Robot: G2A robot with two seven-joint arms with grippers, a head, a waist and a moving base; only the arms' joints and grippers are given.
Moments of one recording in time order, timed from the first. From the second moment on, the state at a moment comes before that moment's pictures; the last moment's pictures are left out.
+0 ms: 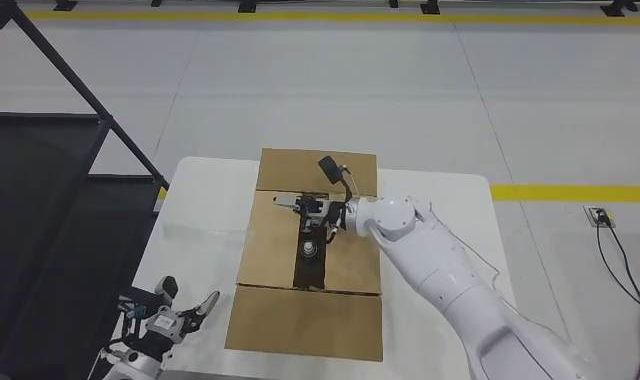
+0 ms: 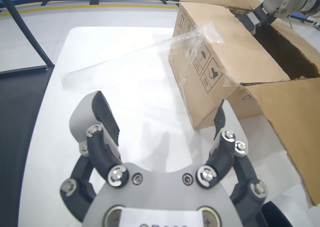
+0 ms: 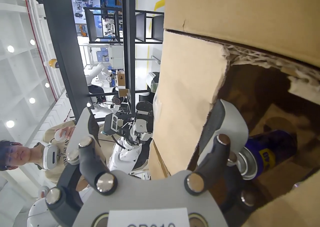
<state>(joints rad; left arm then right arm) 1.69 -1.14 -1.70 -1.74 1.12 -0.35 0.12 -0.27 -1.58 0.72 -0.53 0.35 -0.28 0.84</state>
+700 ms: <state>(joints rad) 1.77 -1.14 -1.64 -1.92 1.35 -0.34 0.20 -0.19 -1.65 0.76 -0.50 0.51 -0.37 1.02</state>
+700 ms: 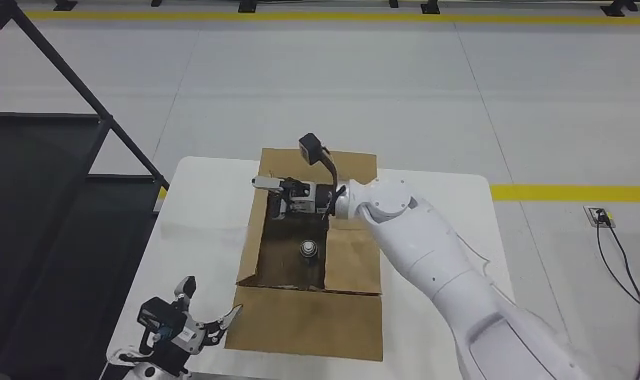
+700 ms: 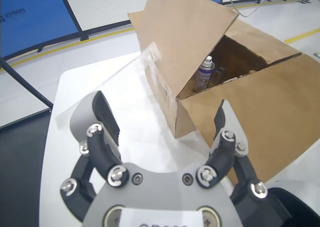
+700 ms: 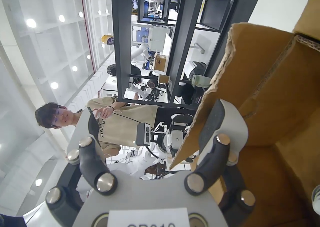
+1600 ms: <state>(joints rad) 1.63 -1.16 -1.56 -1.93 1.26 -0.19 0.15 -0.09 -1.78 0.67 -0.34 0.41 -0.42 1.12</state>
